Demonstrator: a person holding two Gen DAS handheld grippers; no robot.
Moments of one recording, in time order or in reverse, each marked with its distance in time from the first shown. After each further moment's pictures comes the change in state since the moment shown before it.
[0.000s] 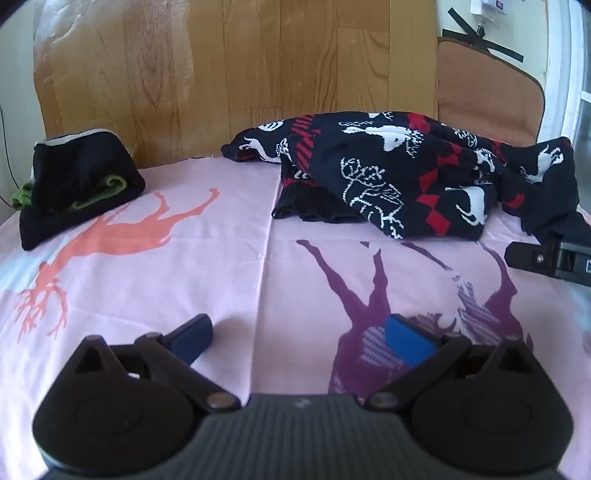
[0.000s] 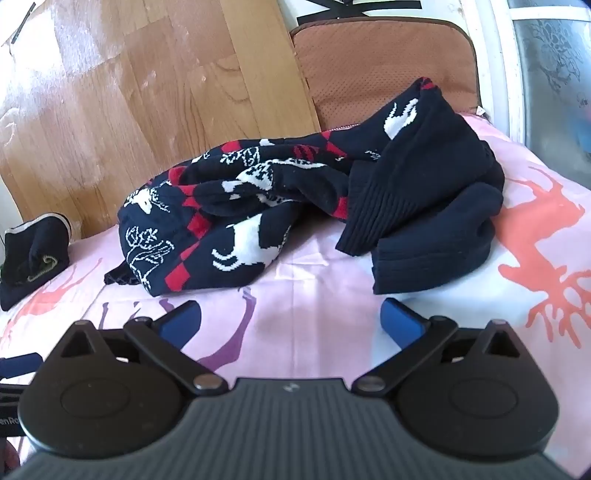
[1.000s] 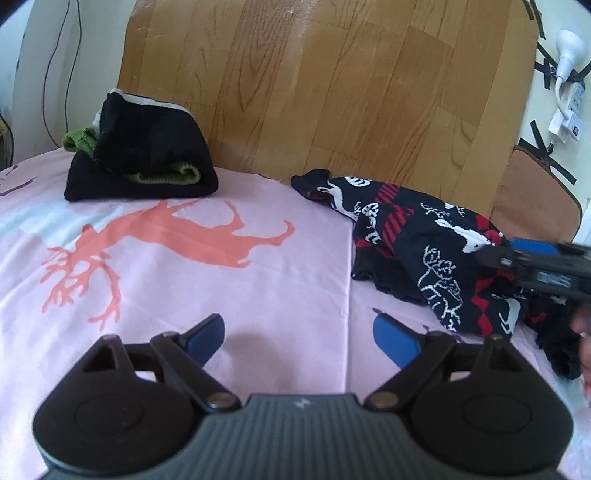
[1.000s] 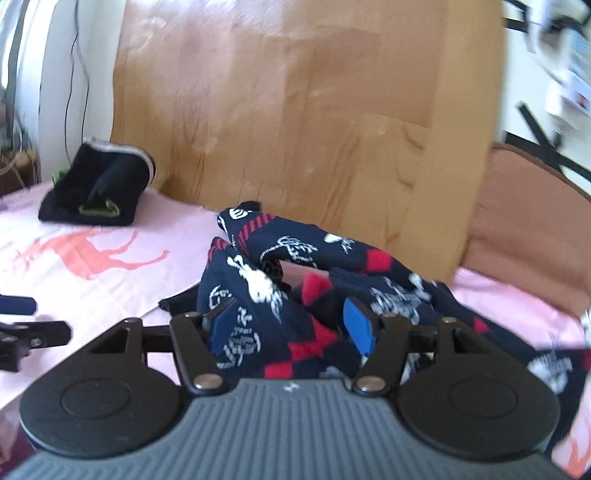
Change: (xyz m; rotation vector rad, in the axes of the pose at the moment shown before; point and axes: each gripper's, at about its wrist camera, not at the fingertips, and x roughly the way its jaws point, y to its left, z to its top) left arm -0.010 0.071 0.003 -0.339 -0.133 -0.007; right arm 0.050 0.096 0.080 -0.595 -0.036 0.209
